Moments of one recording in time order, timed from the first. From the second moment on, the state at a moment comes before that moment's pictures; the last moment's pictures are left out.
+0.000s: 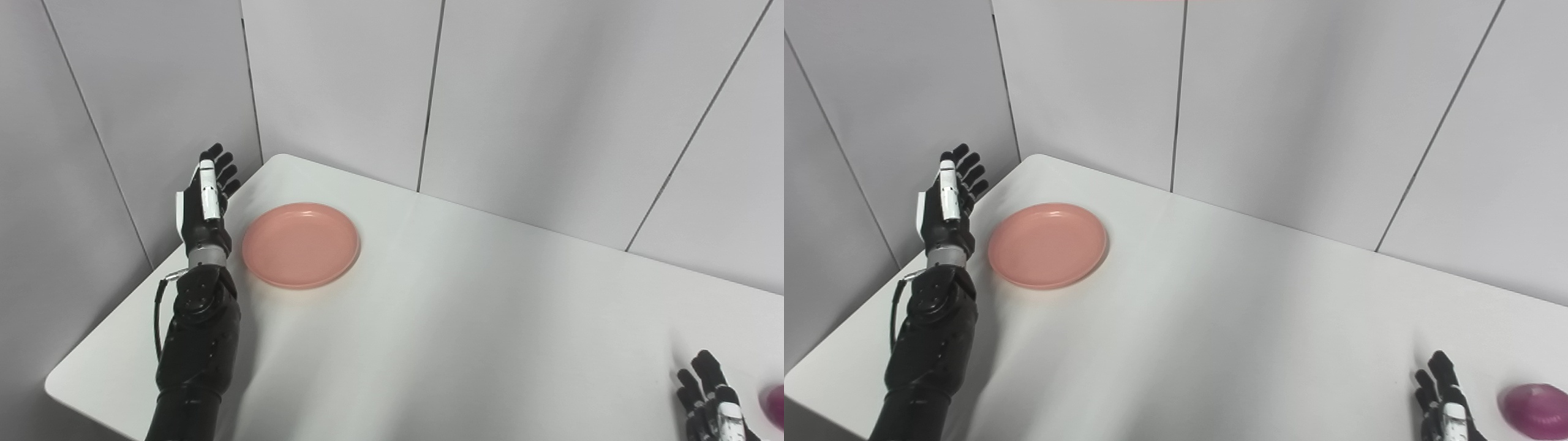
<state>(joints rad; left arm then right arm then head) -0.39 0.26 0.47 0.27 -0.25 -0.02 0.23 -0.04 -0.10 -0.09 -0.09 0.16 0.06 0.08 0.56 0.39</state>
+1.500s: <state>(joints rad) -0.39 0.28 0.46 0.41 -0.26 -0.02 0.21 -0.04 -0.11 -0.09 -0.09 0.17 0.07 0.08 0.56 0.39</state>
